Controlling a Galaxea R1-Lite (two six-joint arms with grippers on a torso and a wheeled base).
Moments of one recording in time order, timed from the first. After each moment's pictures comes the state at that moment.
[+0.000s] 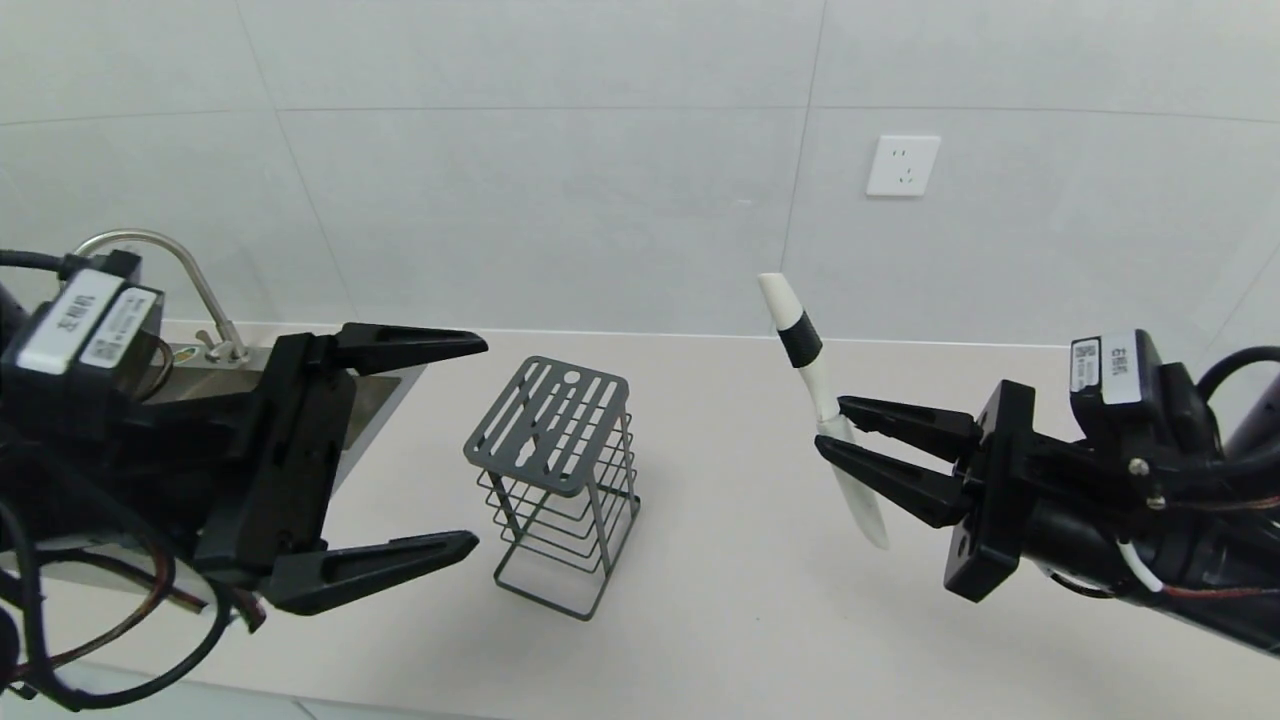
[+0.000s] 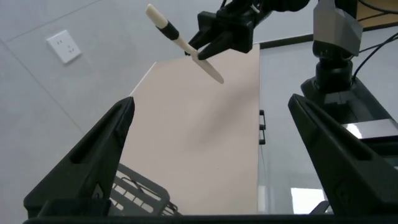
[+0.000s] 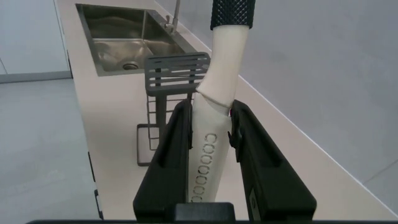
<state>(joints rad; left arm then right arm) -0.28 1.46 -0.49 -1.14 -1.17 0.24 0.59 1.55 -0.37 -1.20 0.44 -0.26</state>
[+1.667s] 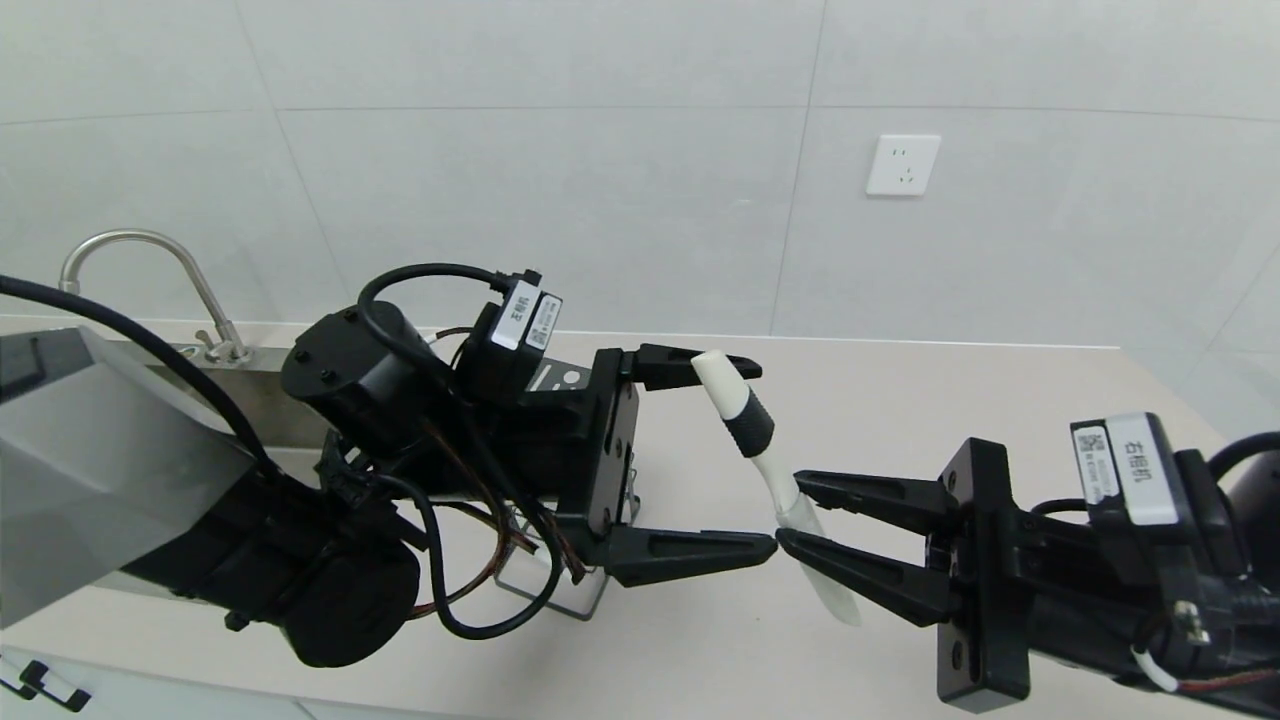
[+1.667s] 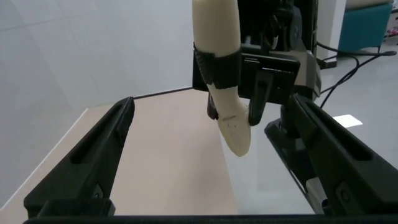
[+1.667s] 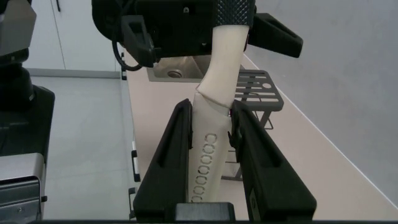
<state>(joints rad) -0.66 1.96 -0.77 -1.57 -1.08 -0.08 0.73 1.55 -0.32 -1.23 0.48 -0.27</state>
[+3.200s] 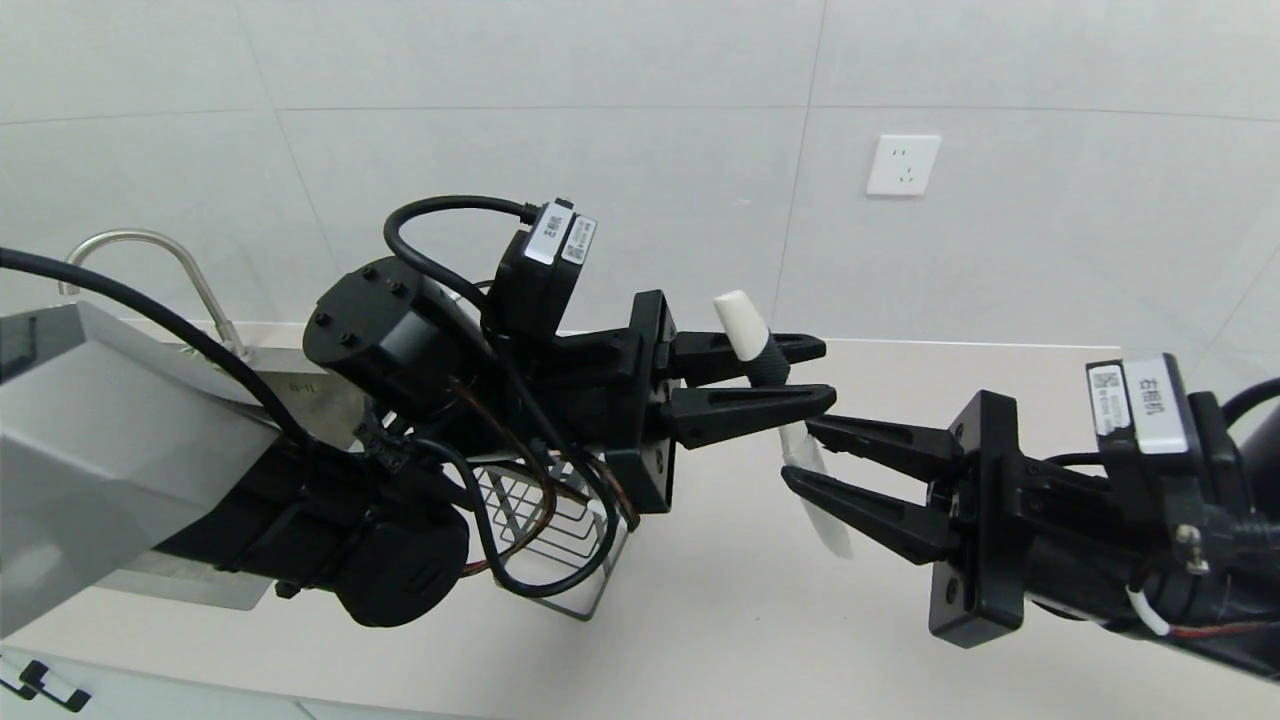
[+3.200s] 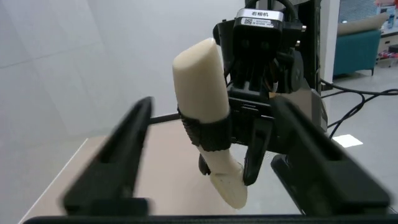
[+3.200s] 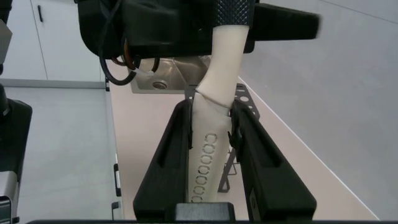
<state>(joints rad) -0.71 1.98 -0.93 -1.57 -1.01 -0.18 0.69 1.55 -0.37 -1.26 0.47 -0.27</state>
